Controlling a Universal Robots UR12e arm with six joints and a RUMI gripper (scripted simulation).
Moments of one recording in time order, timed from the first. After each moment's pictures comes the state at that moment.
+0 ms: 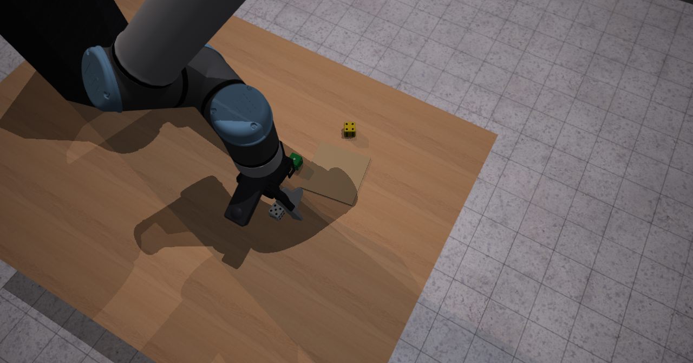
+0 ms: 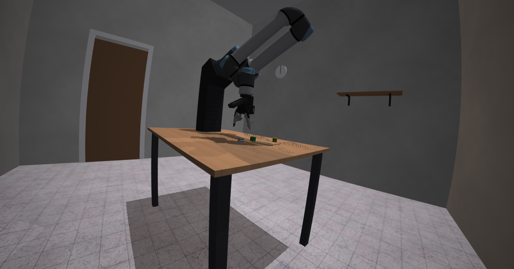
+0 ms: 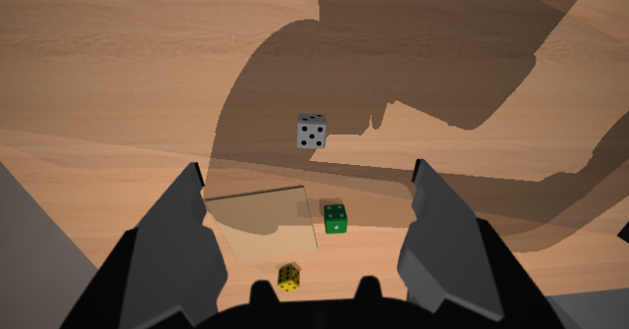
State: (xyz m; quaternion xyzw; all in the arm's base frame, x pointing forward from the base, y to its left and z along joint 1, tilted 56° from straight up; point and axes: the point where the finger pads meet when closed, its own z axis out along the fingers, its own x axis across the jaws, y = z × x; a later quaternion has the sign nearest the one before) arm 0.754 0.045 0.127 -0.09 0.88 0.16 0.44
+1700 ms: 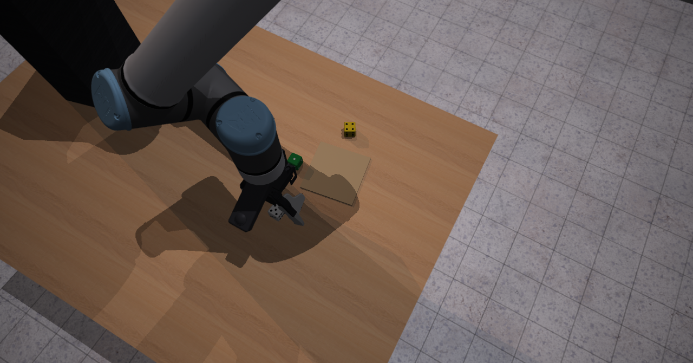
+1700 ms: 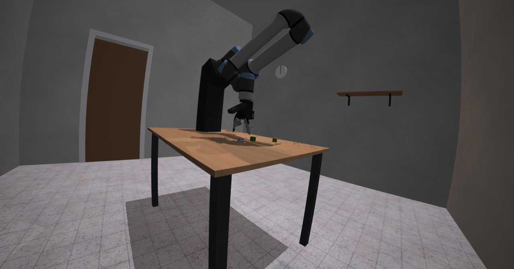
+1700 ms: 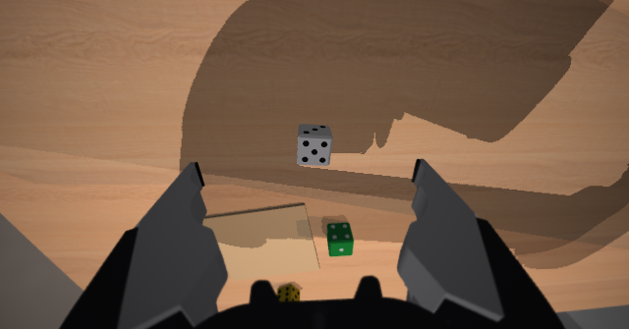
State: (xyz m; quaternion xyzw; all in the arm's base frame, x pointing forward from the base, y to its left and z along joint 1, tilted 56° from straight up) arm 0.779 0.056 0.109 -0.09 0.88 0.15 0.44
